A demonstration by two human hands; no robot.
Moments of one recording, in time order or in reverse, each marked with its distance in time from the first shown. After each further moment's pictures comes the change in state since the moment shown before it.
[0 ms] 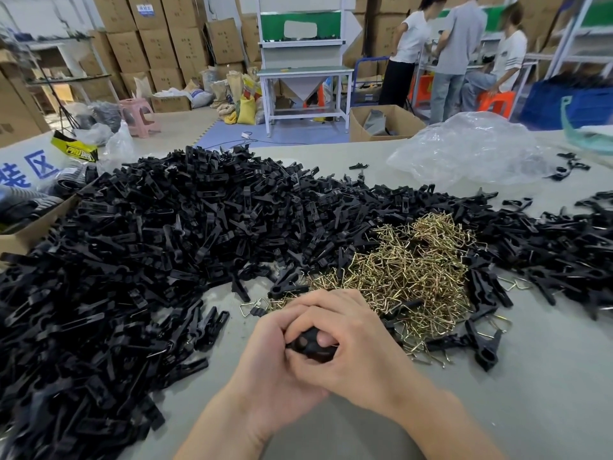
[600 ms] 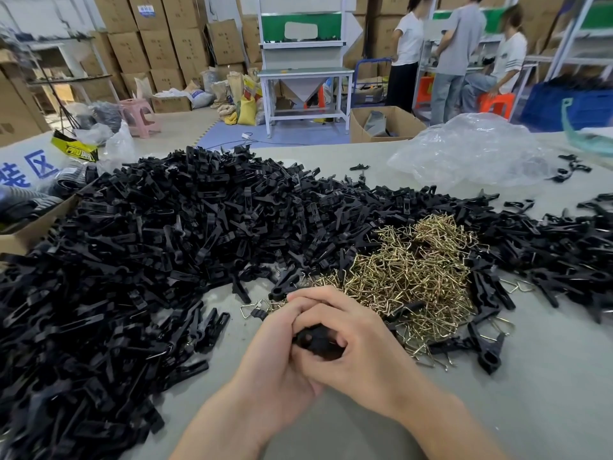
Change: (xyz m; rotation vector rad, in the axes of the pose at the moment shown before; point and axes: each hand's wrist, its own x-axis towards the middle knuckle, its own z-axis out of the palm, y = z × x) left_hand 0.004 -0.001 0.002 0.165 0.136 0.119; right_hand -0.002 0.004 -0.003 0.221 -0.074 0.135
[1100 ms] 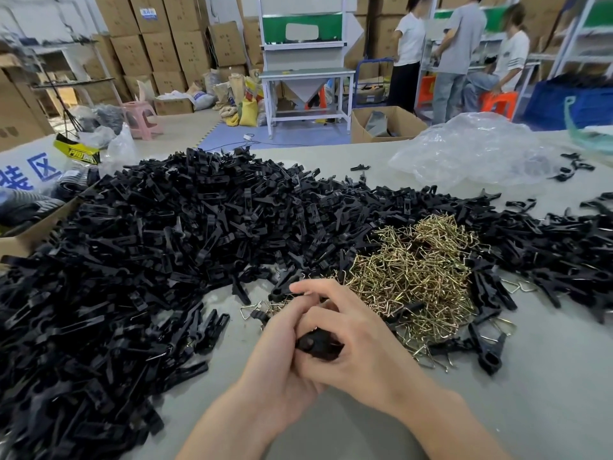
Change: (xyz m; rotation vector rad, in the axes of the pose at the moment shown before) left_hand 0.006 -0.005 0.000 -0.077 0.016 0.048; right_hand 0.002 0.001 -0.003 -0.182 -0.021 -0.068
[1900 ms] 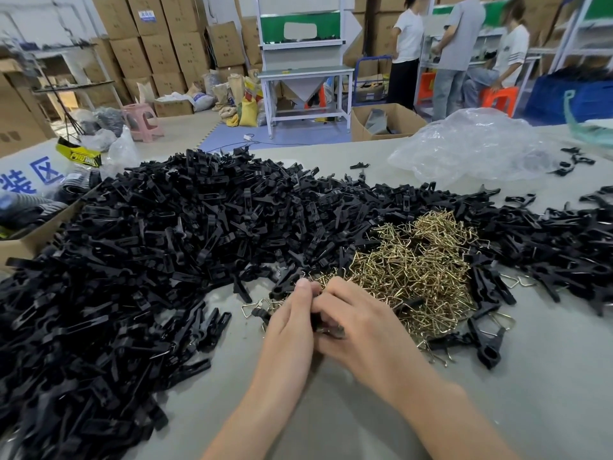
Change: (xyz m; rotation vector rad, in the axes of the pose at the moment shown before) left_hand 0.005 -0.010 -0.005 0.613 0.276 0.392; right_hand 0.000 0.009 -0.004 -0.231 0.107 -0.066
